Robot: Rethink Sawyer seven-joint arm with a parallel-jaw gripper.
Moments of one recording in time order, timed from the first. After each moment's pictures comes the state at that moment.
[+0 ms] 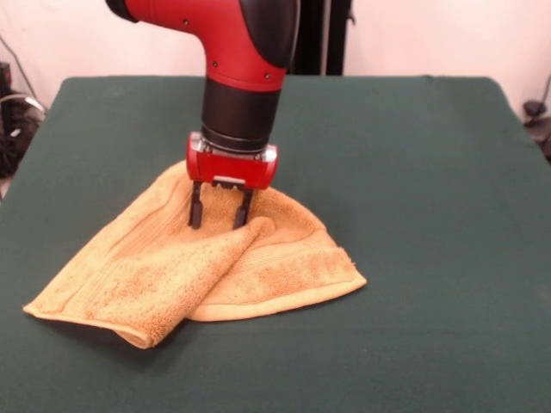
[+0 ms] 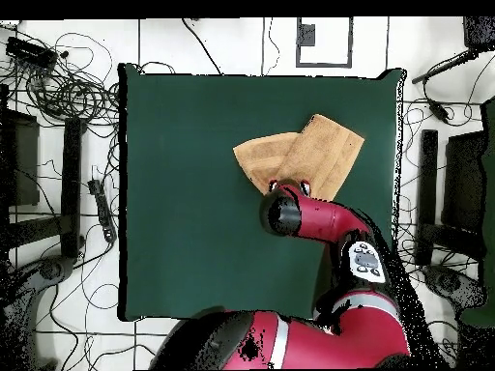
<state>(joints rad) -0.23 -0.36 -0.11 1.55 -0.13 0.09 1.57</state>
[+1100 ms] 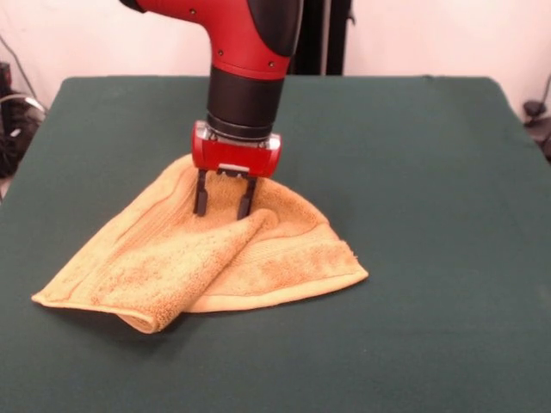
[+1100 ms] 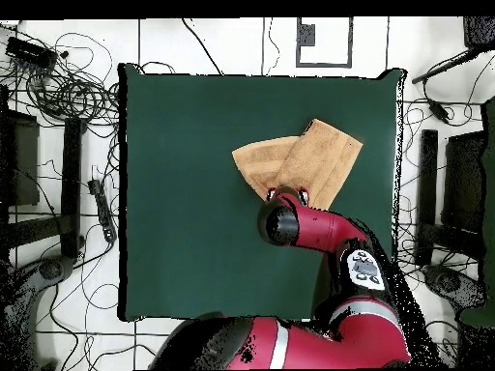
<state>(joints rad) -0.23 -0.38 -0.12 1.61 -0.13 0.06 1.57</state>
